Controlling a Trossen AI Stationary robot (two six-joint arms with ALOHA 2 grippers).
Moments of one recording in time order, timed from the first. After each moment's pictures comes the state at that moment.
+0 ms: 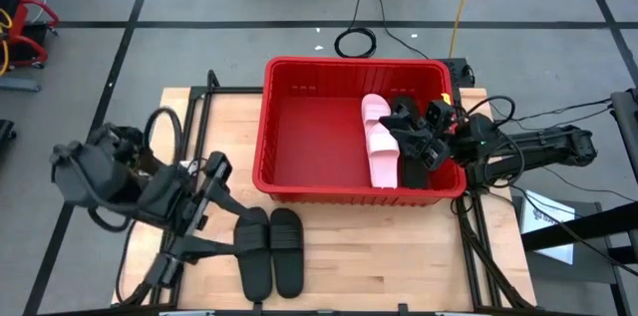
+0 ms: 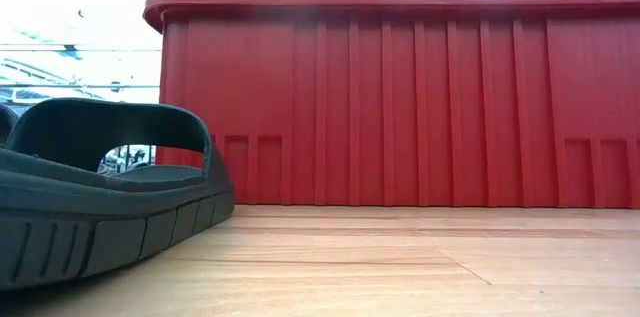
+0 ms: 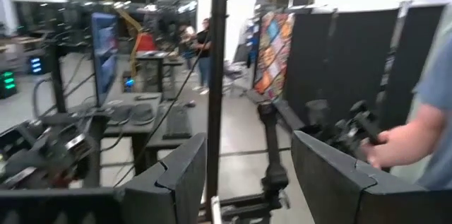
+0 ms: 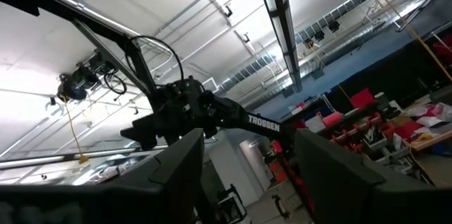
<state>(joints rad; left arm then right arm) -0.75 1.64 2.36 -0.62 -0.43 -0.05 0.00 1.00 0.69 0.92 -0.03 0.62</state>
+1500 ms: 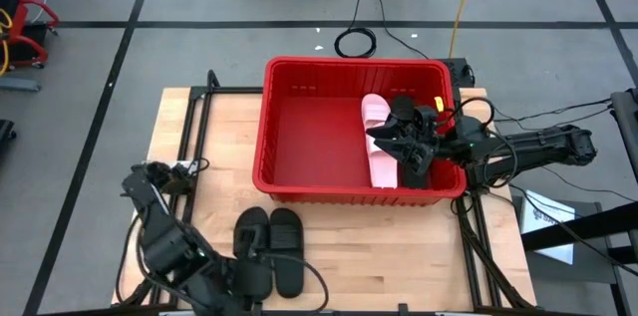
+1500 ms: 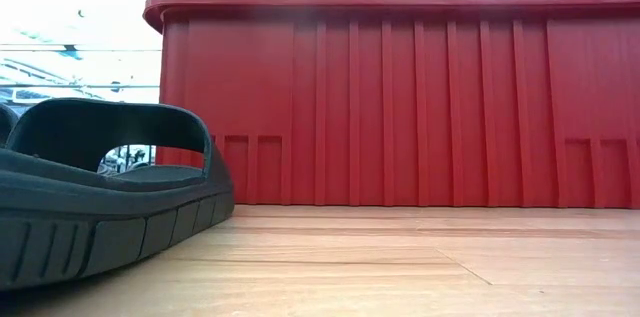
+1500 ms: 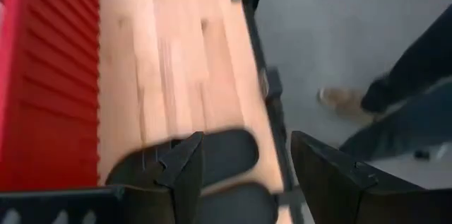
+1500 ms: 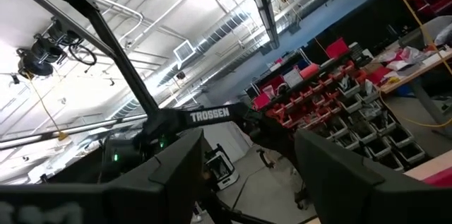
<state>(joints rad) -0.82 1.95 2.36 -1.41 -0.33 -0.56 0.02 1.00 0.69 0.73 -0.03 0.67</state>
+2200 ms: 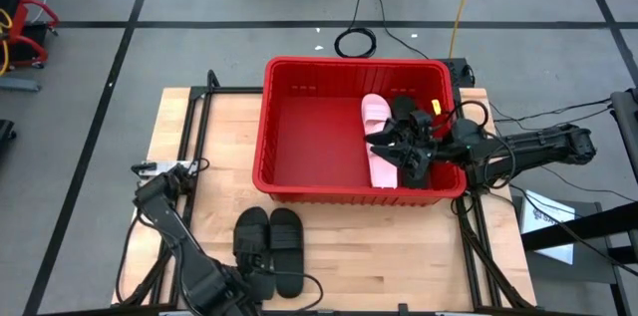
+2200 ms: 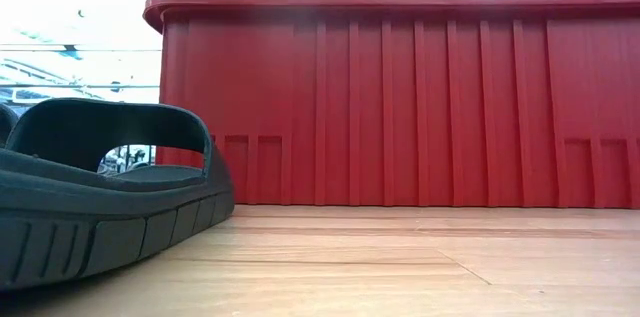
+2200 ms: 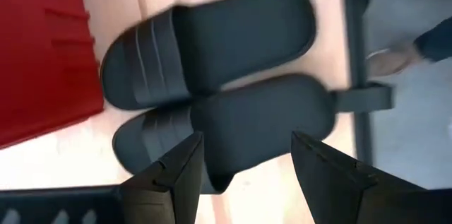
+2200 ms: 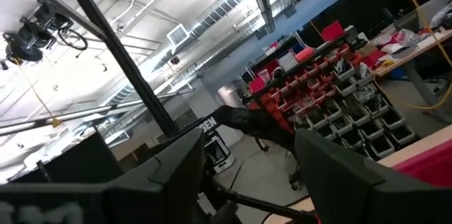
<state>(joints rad) -0.85 2.06 2.09 -1.57 -0.22 -0.69 0.04 1.00 0.69 0.67 -0.03 0.66</state>
